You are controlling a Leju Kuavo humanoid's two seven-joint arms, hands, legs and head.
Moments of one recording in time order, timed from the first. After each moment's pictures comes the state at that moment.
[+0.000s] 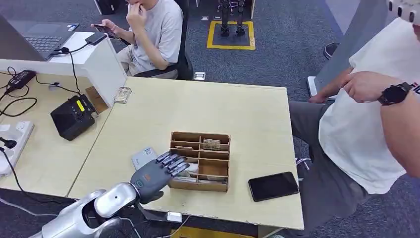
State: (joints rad) left arm -0.31 0.54 -0.92 -1.65 -1.07 -0.07 0.09; right arm -0.05 0.12 -1.04 -0.22 1.52 -0.37 -0.13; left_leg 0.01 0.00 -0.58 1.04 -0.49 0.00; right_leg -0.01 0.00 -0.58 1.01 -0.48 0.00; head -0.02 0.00
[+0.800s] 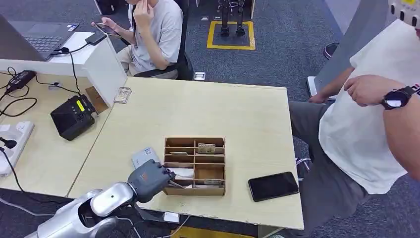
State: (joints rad) left arm -0.31 0.56 -0.92 -1.67 -1.03 -0.08 0.04; right arm -0.05 0.13 -1.04 -0.22 1.52 -0.37 -0.13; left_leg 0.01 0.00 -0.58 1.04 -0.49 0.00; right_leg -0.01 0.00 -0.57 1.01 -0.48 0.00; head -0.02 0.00
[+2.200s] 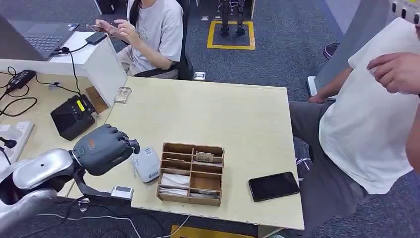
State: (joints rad) left arm -0.38 0.90 -0.68 -2.04 -0.66 -0.18 -0.05; right arm -0.06 0.13 -1.07 -0.22 1.50 -0.36 -0.17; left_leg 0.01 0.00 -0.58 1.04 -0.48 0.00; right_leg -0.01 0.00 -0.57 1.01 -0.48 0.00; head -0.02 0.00
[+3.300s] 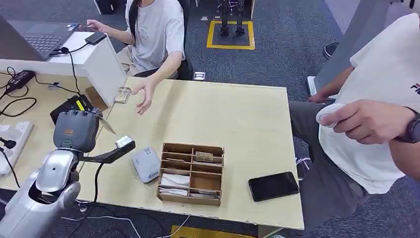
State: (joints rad) left arm -0.17 0.51 -0.27 -1.72 -1.28 0.08 0.32; right arm -0.05 0.14 -1.07 -0.22 1.54 -0.37 -0.13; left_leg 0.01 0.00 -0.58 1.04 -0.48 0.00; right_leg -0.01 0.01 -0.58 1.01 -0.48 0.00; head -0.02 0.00
